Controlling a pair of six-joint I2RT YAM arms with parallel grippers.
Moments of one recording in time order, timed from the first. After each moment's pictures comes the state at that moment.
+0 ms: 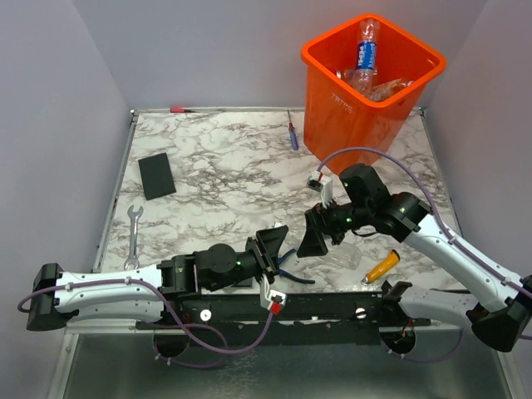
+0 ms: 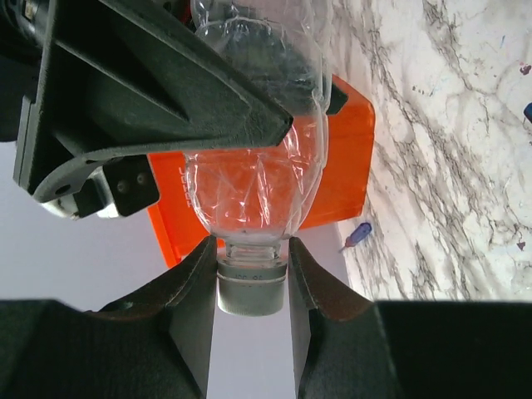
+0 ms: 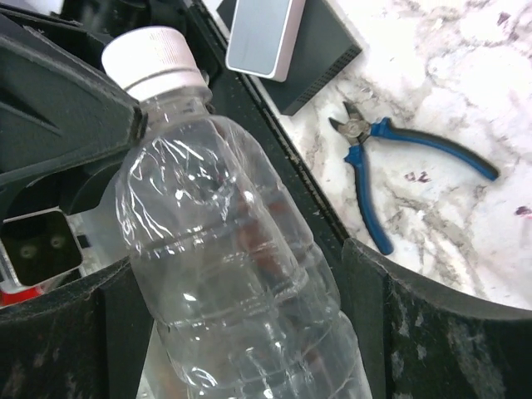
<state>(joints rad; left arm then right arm) -1.40 0.79 0.57 0.05 -0.23 1.53 0.72 1.08 1.08 -0.81 -0.62 0.26</state>
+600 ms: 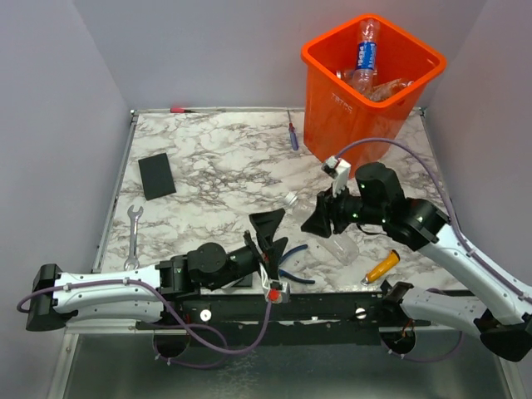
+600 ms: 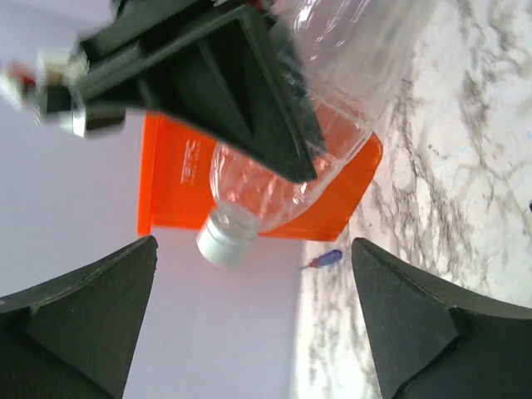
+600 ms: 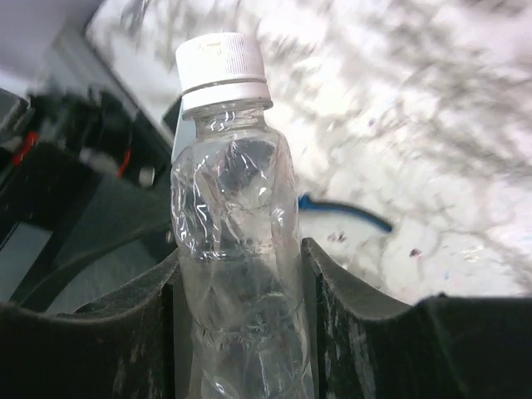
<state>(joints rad) -1.40 0.78 0.57 0.17 -0.25 1.30 0.77 1.02 1.11 -0.71 -0.37 0.26</state>
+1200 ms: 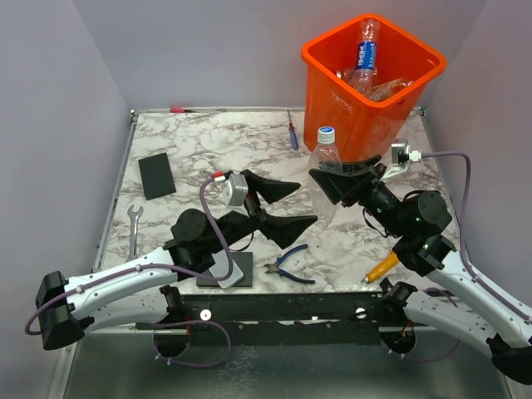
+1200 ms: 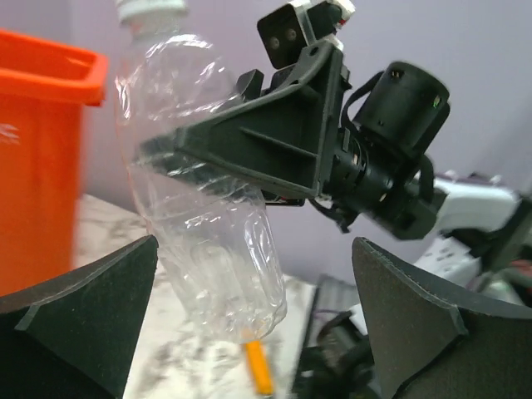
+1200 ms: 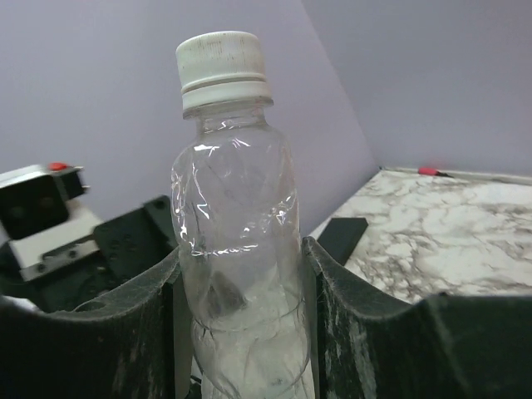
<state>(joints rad) -1.14 0.90 0.74 0.59 0.02 -0.23 0.76 0.76 0.81 0.30 -0.05 0.52</state>
